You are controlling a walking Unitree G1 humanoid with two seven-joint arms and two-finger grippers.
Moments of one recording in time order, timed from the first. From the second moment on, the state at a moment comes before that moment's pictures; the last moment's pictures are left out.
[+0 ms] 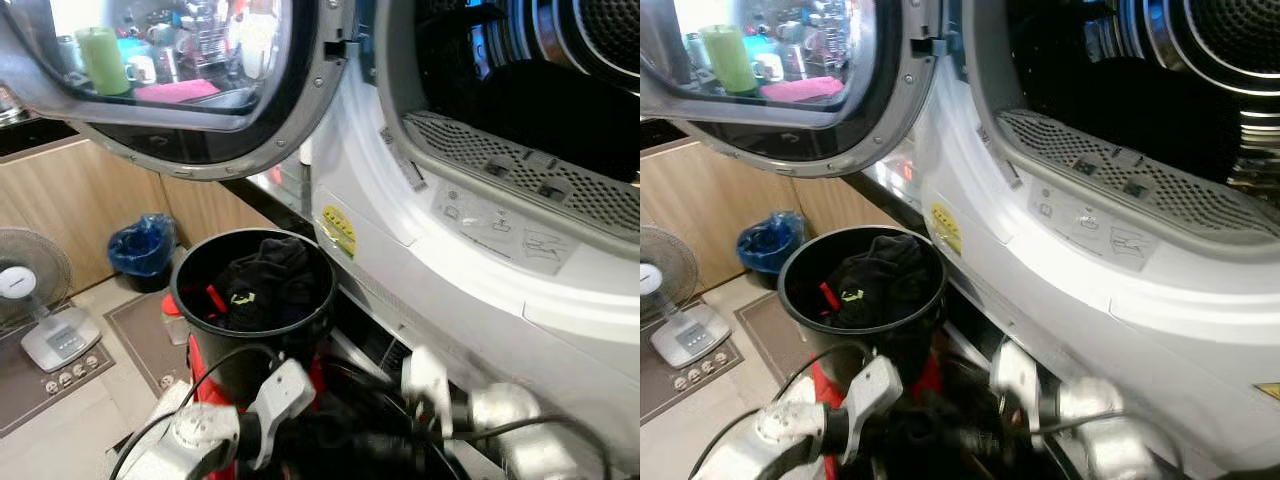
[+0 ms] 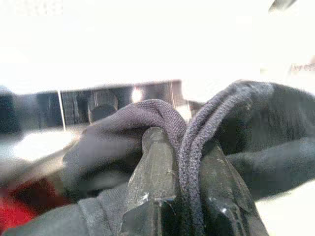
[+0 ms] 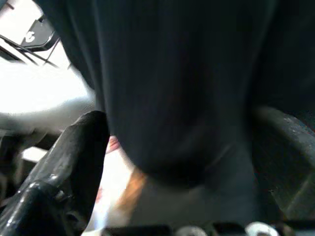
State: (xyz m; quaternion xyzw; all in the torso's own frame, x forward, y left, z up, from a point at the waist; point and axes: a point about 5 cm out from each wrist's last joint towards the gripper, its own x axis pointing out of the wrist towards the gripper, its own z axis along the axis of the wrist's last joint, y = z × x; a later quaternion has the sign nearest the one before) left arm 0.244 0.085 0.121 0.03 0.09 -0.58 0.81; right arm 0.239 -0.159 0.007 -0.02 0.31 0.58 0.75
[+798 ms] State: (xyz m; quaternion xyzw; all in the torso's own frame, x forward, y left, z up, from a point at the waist) left arm 0.228 0.098 0.118 0.00 0.16 -0.63 0.76; right arm 0.255 -0.145 0.031 0.04 0.23 0.61 0.76
